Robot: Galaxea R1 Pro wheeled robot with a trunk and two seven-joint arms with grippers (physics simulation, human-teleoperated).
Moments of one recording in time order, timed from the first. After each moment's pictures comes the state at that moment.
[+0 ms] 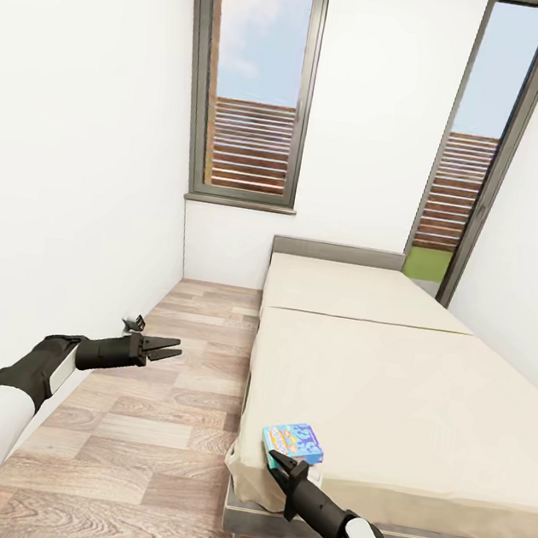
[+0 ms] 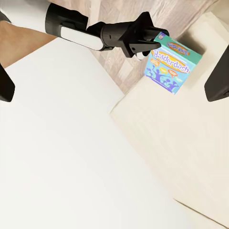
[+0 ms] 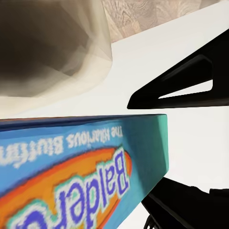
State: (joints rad) left arm -0.89 0.24 0.13 -0.50 0.12 0.71 -1.52; right arm -0.47 0.06 -0.18 -0.47 -0.95 0.77 0.57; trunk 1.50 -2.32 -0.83
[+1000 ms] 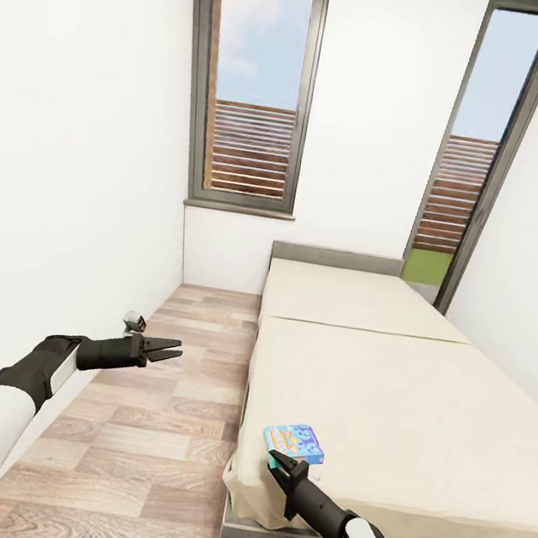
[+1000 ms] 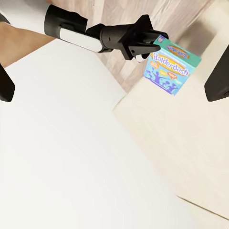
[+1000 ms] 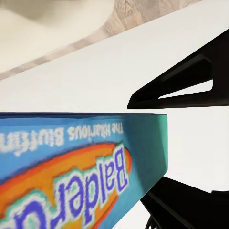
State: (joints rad) left arm -0.89 0.24 0.13 -0.50 0.11 0.71 -1.51; right arm -0.47 0.06 -0.18 -0.47 -0.95 0.76 0.57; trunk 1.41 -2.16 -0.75
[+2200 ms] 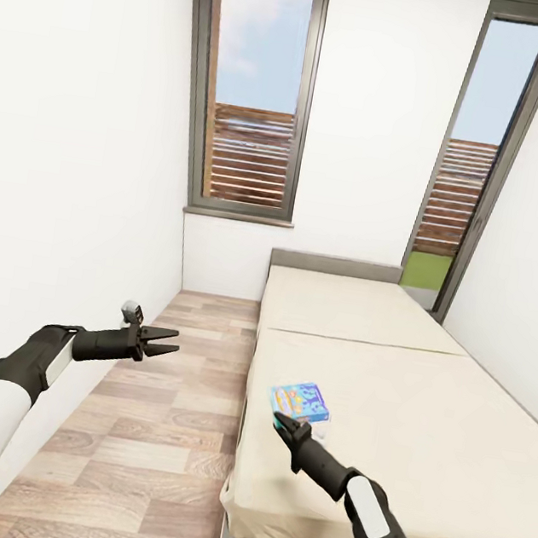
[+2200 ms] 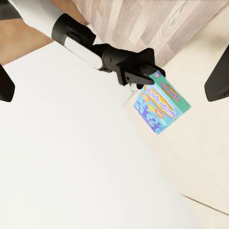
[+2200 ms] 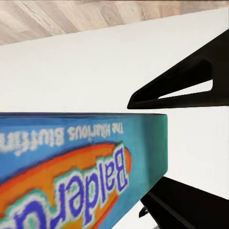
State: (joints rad) left arm -0.90 0.25 0.13 -0.56 0.11 0.86 -1.51; right arm -0.50 0.06 -0.11 -0.67 -0.94 0.71 0.55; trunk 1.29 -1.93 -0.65
